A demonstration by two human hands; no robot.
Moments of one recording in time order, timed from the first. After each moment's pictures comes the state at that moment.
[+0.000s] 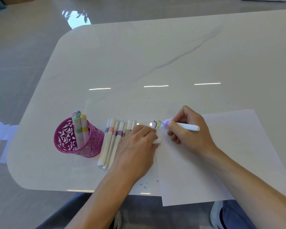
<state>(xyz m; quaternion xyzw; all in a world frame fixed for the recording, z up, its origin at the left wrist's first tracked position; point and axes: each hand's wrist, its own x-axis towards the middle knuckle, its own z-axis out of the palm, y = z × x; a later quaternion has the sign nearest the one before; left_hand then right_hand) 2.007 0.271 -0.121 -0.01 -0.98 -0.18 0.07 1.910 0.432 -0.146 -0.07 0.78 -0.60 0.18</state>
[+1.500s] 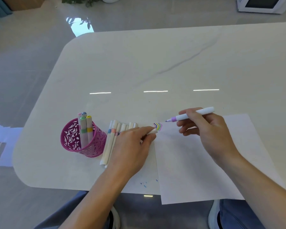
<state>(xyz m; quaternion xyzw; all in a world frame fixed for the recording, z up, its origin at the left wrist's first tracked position) 2.009 0.262 -0.112 0.12 -0.94 -0.33 0.05 1.920 0.456 -0.092 -0.04 0.71 -0.68 0.17</state>
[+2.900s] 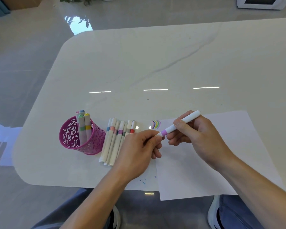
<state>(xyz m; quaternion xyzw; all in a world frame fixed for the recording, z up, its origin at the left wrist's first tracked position) 2.016 0.278 -0.111 0.11 -0.82 -0.56 -0.04 1.935 0.457 -0.093 -0.07 0.70 -0.66 0.26</state>
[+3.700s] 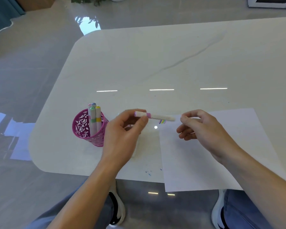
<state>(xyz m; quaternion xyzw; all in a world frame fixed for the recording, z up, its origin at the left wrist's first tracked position) 2.029 0.255 -0.074 0.21 -0.76 -0.61 0.13 1.932 0.456 -0.097 0.01 0.76 -0.59 0.28</state>
